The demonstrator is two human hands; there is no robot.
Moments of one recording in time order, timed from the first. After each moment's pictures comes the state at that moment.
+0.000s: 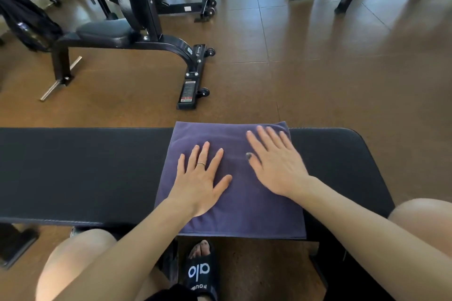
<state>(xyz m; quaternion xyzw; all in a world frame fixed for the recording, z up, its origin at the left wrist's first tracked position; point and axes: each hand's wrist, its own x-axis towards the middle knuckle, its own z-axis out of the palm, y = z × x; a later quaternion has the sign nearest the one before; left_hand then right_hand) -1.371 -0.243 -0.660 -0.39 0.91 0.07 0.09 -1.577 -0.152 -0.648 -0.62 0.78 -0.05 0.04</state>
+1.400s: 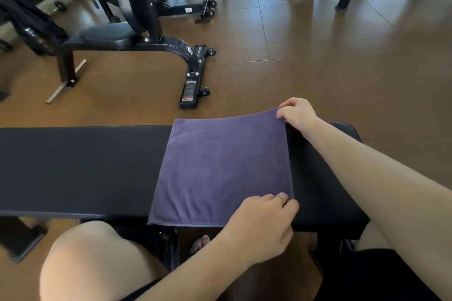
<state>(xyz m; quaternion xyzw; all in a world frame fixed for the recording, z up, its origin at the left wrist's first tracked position) -1.426 -0.107 -0.615 -0.10 0.98 0.14 -0.05 -1.684 -0.204 -0.626 -0.27 0.81 -0.43 0.30</state>
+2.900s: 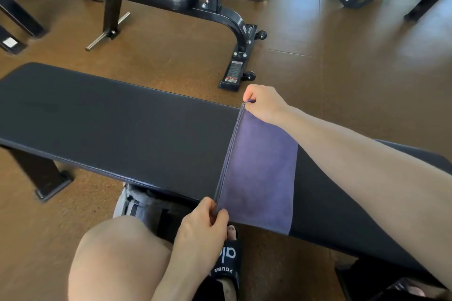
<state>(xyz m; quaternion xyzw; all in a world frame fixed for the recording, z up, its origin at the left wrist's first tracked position) -1.248 -0.166 -0.601 -0.64 0.60 0.46 -0.15 -1.491 -0.364 -0.626 -0.65 0.71 -0.19 0.18</state>
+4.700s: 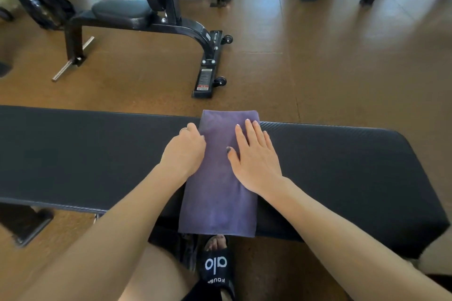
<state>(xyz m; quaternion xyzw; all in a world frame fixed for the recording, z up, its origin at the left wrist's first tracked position) -1.333 -0.333 -0.644 -0.51 0.86 0.04 -0.01 -1.477 -0.226 -0.662 -0.60 0.79 -0.11 0.06</state>
